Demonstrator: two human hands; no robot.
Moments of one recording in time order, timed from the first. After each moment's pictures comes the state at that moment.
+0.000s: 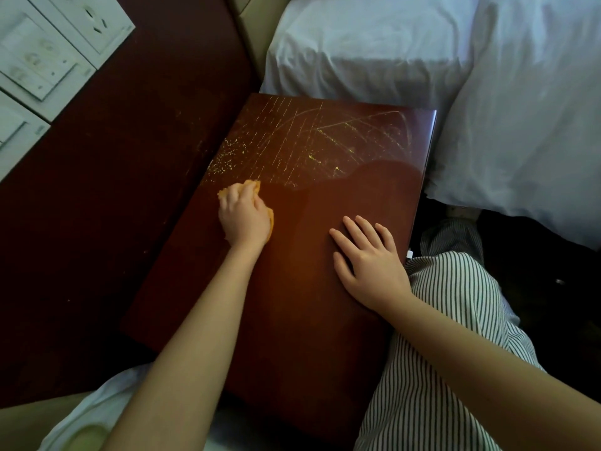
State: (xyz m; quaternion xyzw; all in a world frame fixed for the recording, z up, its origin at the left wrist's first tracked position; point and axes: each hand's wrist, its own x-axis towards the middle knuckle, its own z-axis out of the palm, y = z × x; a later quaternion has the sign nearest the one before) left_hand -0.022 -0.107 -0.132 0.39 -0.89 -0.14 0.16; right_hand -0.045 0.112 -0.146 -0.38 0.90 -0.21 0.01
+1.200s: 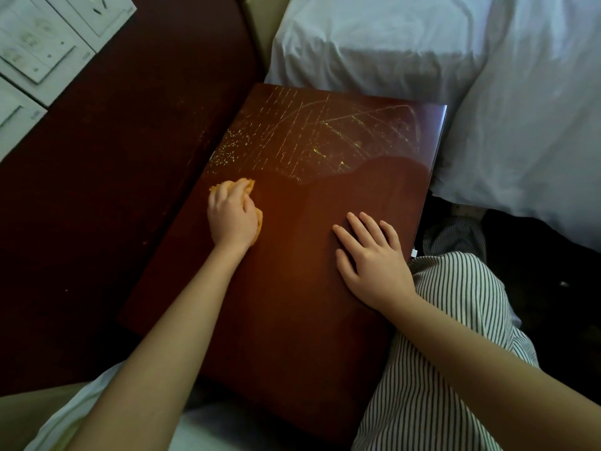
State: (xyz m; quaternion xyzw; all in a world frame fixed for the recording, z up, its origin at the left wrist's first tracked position) left_hand -0.001 -0.126 -0.133 0.37 -0.90 -0.15 0.15; right_hand -0.045 0.112 -0.146 -0.38 0.90 -0.21 0.01
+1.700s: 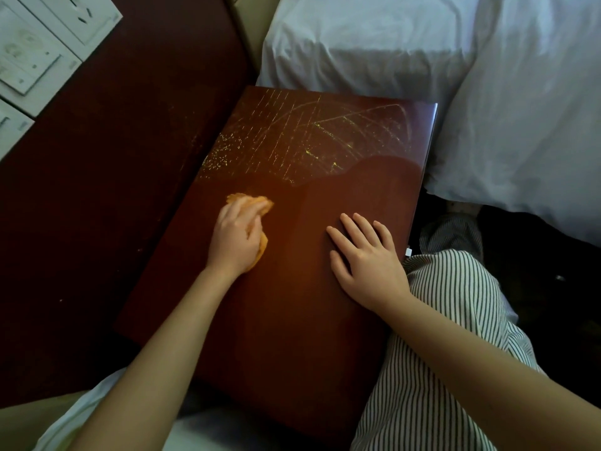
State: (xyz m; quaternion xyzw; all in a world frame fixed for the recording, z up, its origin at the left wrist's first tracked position) left_hand 0.023 -0.112 -0.131 0.22 -0.95 -0.17 0.10; right_hand -0.046 0.112 -0.147 -0.38 0.90 -0.21 0.01
